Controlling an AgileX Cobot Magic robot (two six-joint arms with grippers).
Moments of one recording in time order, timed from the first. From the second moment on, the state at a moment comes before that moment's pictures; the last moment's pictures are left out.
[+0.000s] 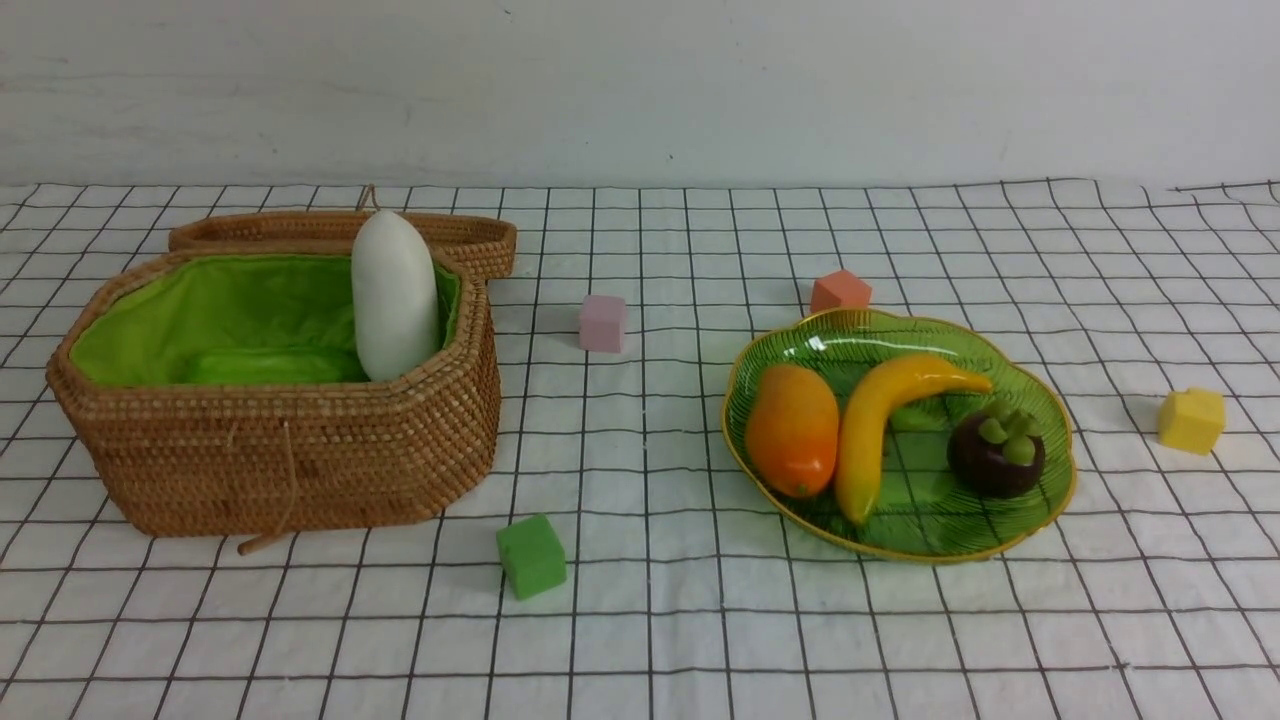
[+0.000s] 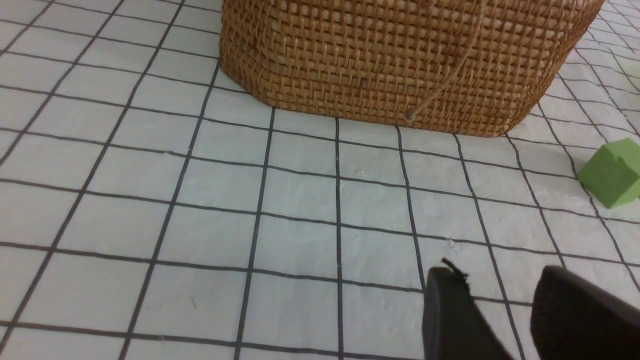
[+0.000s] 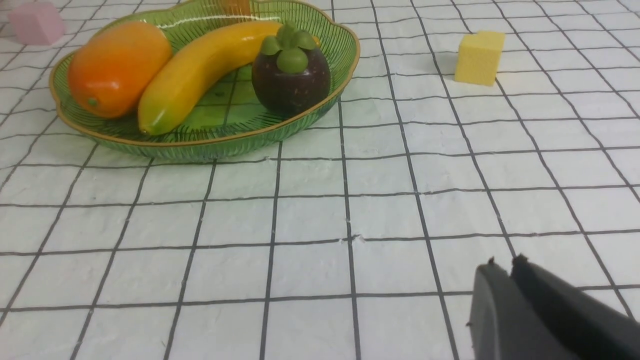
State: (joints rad) right arm -0.01 -0.01 0.01 0.07 0.39 -0.05; left arm -0.09 -0.01 0.03 0.07 0.38 -0.30
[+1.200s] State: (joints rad) right arm -0.01 -0.01 0.01 0.07 0.39 -0.05; left arm -0.11 -0.01 0.03 0.07 0.38 -0.30
